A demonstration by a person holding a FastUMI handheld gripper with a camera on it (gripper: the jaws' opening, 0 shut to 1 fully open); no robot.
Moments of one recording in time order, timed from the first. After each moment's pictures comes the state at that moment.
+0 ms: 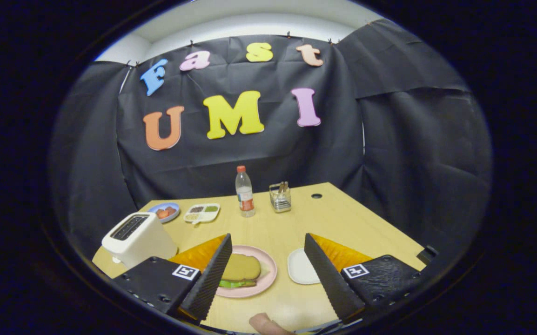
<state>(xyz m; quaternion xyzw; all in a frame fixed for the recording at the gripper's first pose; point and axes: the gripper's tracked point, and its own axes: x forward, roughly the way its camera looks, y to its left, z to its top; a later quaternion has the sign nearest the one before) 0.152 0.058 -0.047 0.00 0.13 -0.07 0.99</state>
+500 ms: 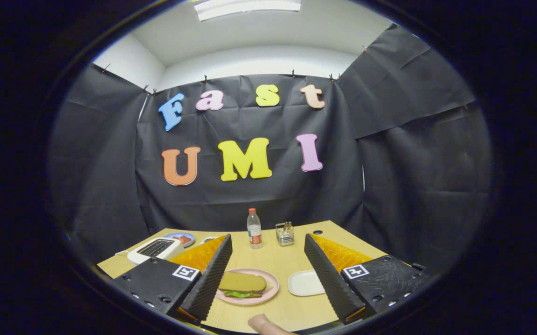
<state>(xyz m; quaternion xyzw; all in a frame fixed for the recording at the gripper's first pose) 0.087 0.075 0.018 -0.01 0.01 -0.05 1.00</state>
